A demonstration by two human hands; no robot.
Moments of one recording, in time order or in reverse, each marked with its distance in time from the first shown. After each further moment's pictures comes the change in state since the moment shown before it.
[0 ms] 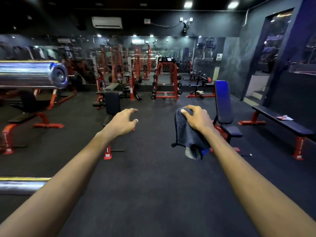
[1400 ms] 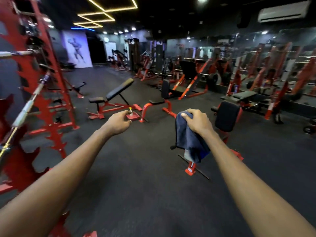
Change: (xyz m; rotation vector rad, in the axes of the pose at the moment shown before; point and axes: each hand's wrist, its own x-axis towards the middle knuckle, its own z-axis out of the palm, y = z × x) left_hand 0.212 -0.252 -0.038 0.247 0.453 -0.931; right_hand 0.435 -0.160 0.394 0.336 -0.632 -0.670
